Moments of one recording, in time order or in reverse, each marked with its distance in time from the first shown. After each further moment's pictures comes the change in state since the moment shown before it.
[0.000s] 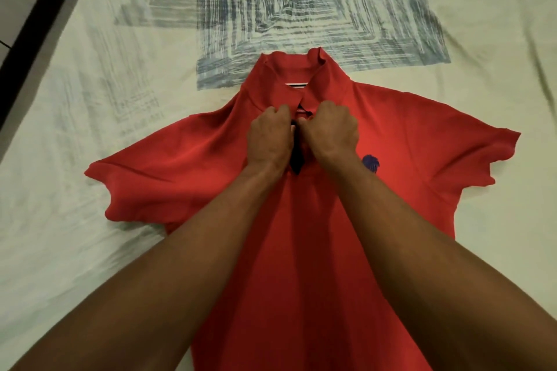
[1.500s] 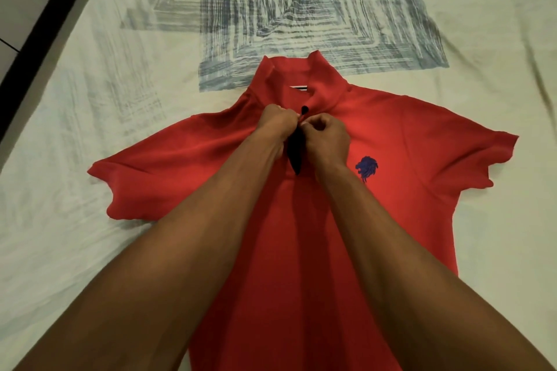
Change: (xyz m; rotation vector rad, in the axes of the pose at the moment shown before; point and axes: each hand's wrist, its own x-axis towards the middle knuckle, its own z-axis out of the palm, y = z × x) left_hand 0.035 0.014 0.000 -0.869 -0.277 -0.664; right_hand -0.008 0.012 0.033 0.637 0.059 0.171
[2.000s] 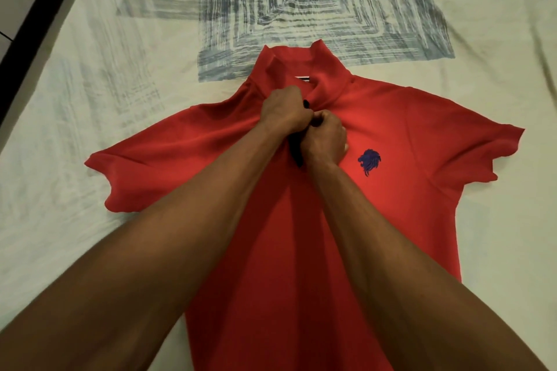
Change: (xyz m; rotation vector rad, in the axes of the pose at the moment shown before) left_hand -0.002 0.012 -0.005 0.703 0.005 0.367; right_hand -0.006 0.003 0.009 -0.117 0.067 0.038
